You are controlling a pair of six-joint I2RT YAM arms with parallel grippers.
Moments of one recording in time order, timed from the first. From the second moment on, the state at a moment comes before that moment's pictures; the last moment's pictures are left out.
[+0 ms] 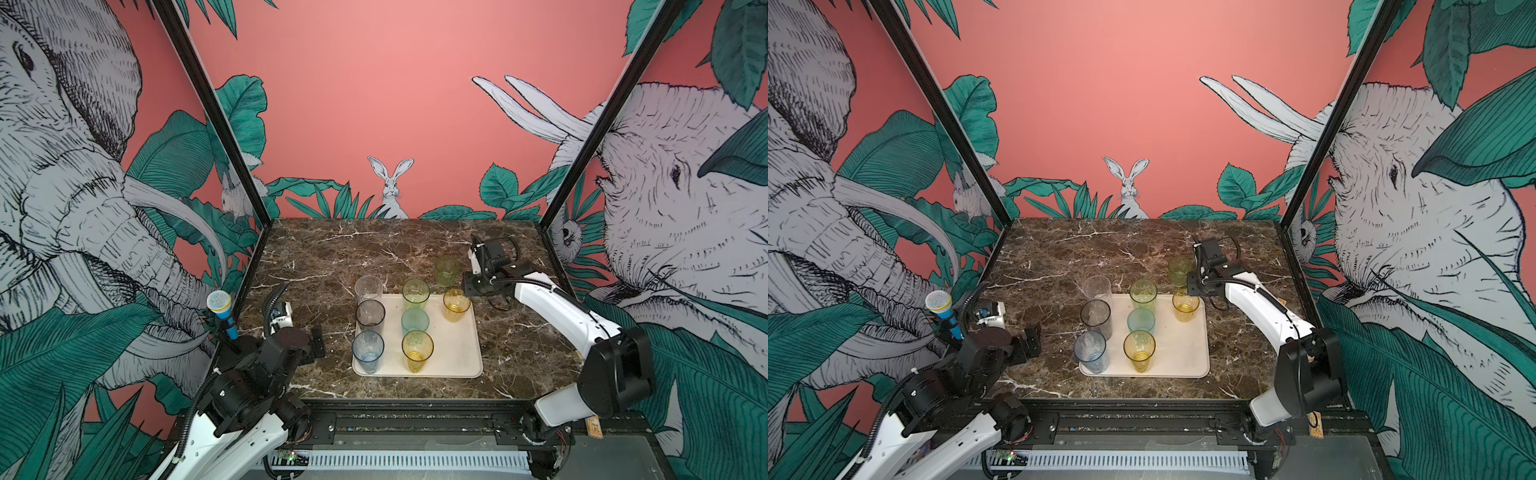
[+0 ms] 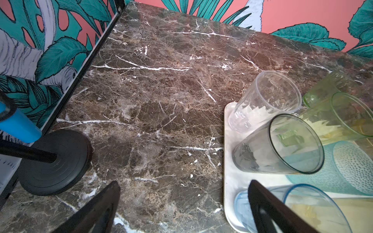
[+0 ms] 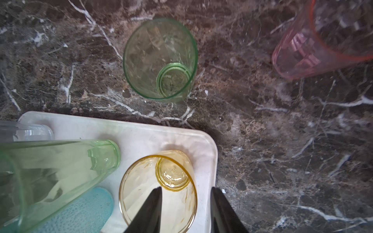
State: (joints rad) left arm -0.71 0.42 0.76 -1.09 -0.54 -0.64; right arm 0.40 1.49 1.22 -0.75 0.04 0.29
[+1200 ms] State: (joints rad) left arm -0.71 0.42 0.76 -1.08 -0.54 -0.63; right arm 0.30 1.90 1.70 -0.80 -0.02 0.26
